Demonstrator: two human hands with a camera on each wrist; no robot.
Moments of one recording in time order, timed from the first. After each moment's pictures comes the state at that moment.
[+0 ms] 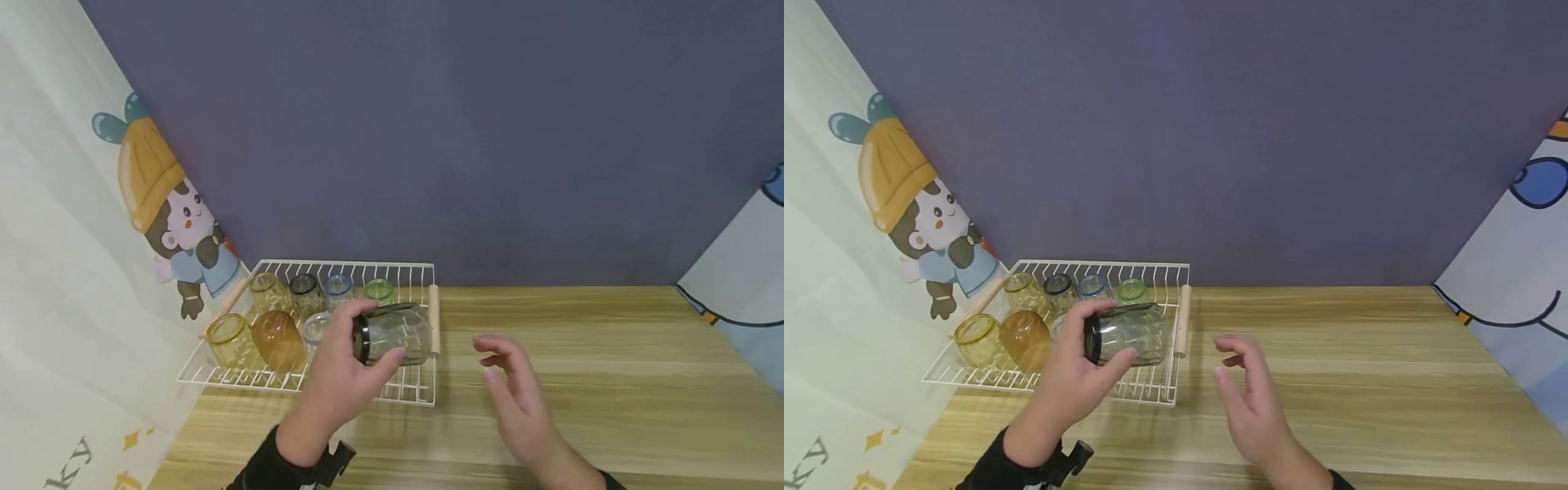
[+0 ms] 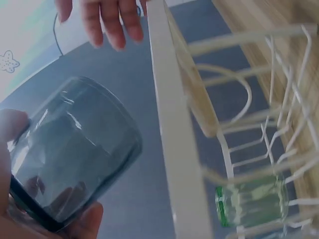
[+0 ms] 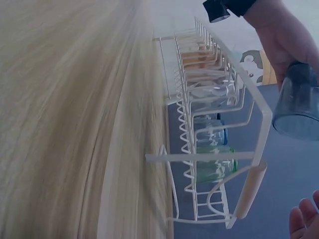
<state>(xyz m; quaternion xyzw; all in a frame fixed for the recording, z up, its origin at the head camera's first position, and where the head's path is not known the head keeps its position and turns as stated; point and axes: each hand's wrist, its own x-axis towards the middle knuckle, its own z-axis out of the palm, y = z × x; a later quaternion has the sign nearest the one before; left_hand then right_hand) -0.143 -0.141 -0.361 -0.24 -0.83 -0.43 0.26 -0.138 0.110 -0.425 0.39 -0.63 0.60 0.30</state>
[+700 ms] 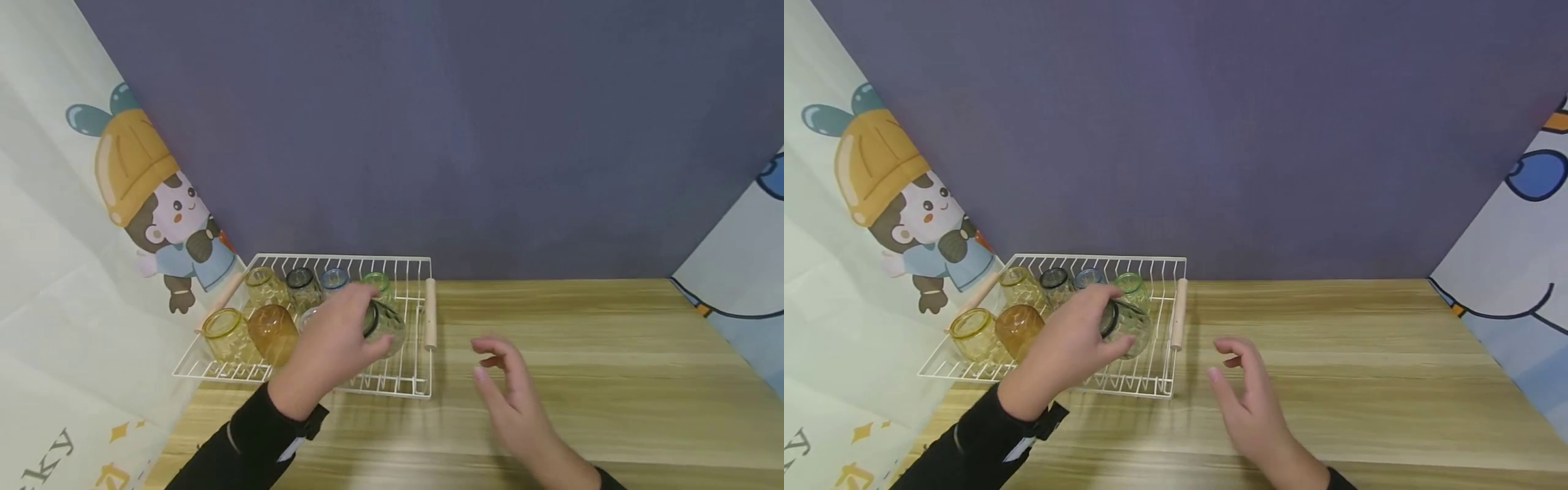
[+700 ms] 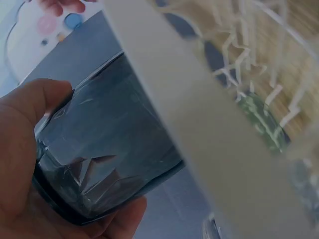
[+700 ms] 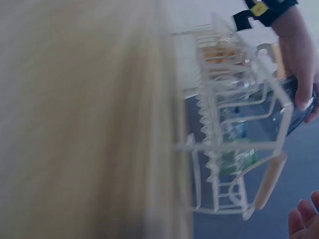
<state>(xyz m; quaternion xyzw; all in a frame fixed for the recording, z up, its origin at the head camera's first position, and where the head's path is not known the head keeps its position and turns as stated) -0.178 -0.152 -0.344 -0.22 -0.94 -0.15 0.18 -0.135 0.116 -0.442 0.32 -0.72 0.55 0.29</state>
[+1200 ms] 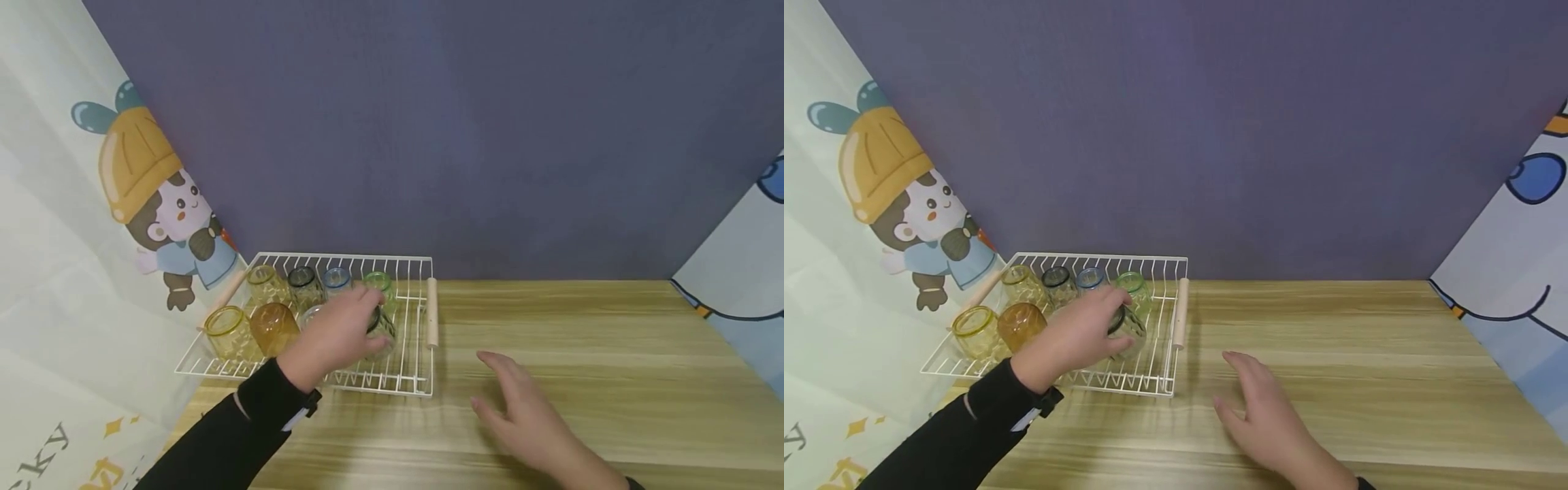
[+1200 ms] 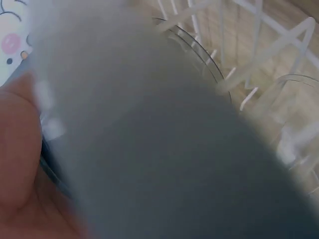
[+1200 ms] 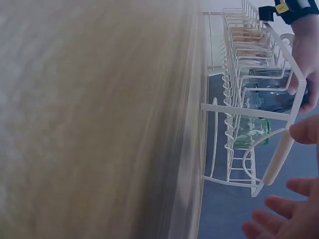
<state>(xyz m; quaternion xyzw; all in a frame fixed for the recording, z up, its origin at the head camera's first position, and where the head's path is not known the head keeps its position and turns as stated) -0.200 -0.156 -0.348 -0.23 -0.97 -0.07 0.06 -0.121 0.145 -0.456 0.19 -0.92 0.31 0.13</state>
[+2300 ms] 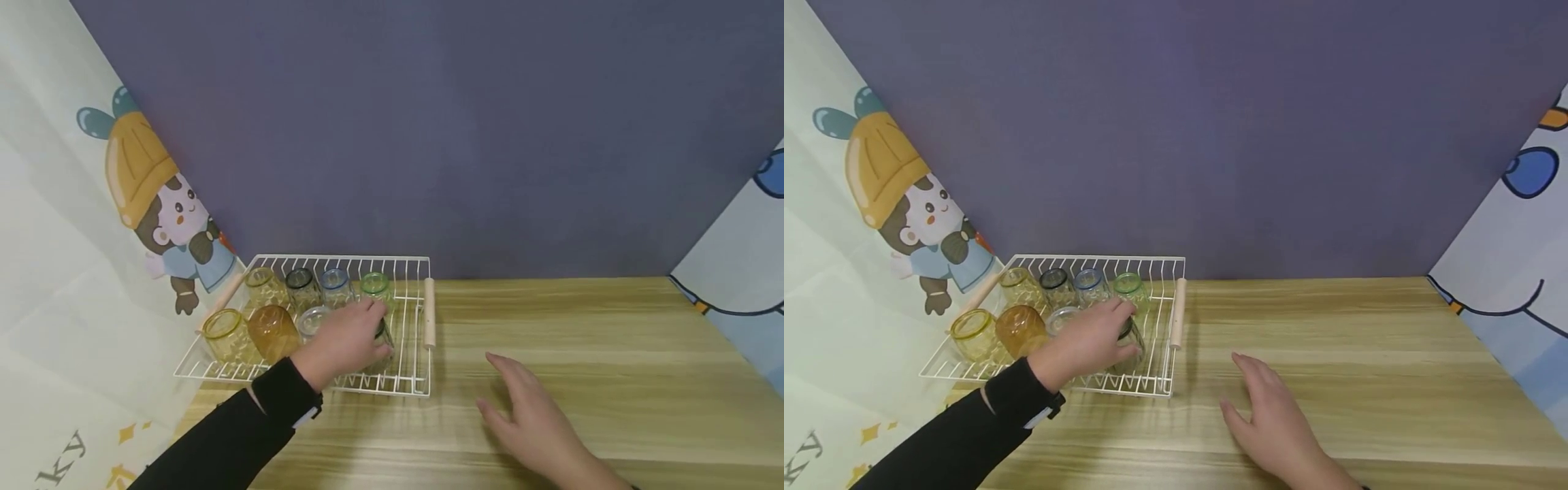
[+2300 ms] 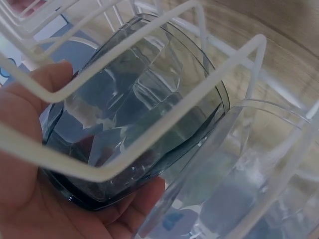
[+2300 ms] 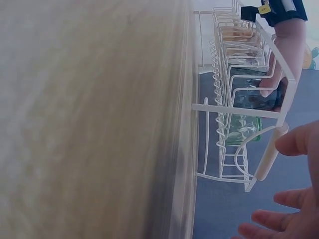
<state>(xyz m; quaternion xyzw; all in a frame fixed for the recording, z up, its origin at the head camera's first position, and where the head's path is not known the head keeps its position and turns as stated) -0.209 -0.146 -0.371 -0.25 -0.97 0.00 0.03 -0.115 0.151 -0.459 0.17 -0.93 0.28 0.16</state>
